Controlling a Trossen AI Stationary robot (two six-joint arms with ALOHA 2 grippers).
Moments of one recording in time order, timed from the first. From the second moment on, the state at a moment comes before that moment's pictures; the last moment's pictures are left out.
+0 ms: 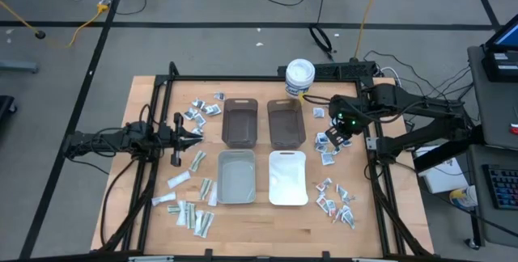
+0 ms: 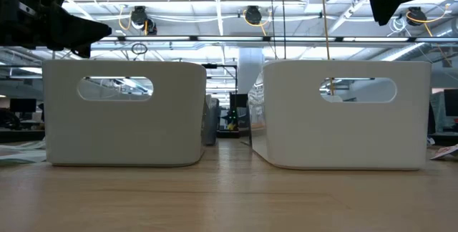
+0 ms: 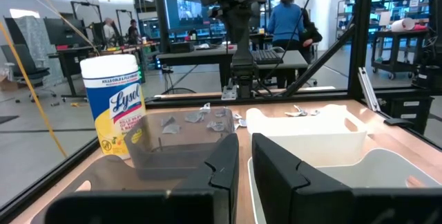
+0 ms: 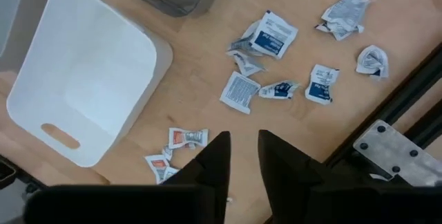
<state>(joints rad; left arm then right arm) 0.00 0.01 0.02 0.06 -0.03 0.07 -0.10 1.22 1.38 -1.54 -0.01 0.88</state>
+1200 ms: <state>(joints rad) 0.00 0.01 0.02 0.06 -0.03 0.07 -0.04 1.26 1.24 -1.48 0.00 0.91</state>
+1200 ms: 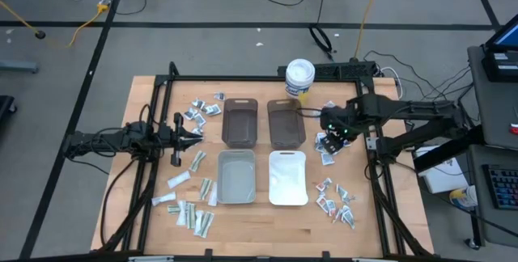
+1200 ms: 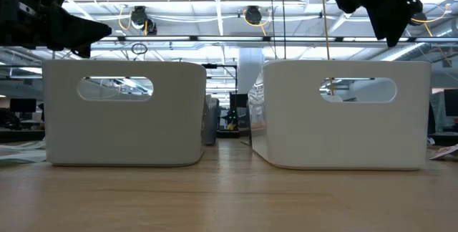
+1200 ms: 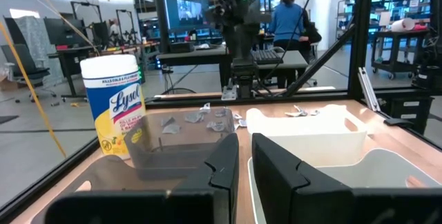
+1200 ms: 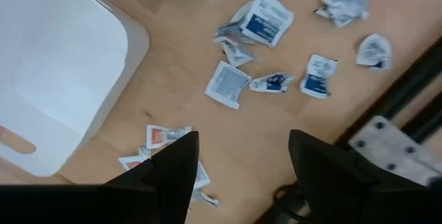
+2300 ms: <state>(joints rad) 0.00 0.01 0.02 0.06 -0.03 0.07 0.08 1.26 0.85 -1.15 0.07 1.22</state>
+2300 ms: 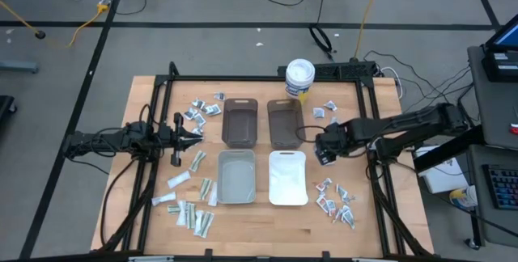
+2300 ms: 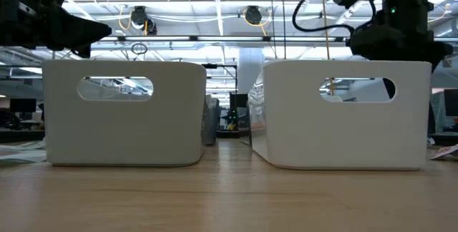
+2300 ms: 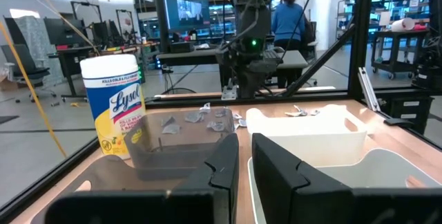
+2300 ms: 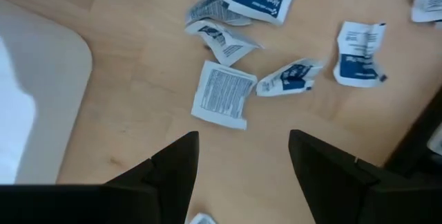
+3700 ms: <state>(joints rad) 0.00 0.01 0.02 0.06 -0.03 0.07 0.08 1.35 0.59 -0.73 0.03 1.22</state>
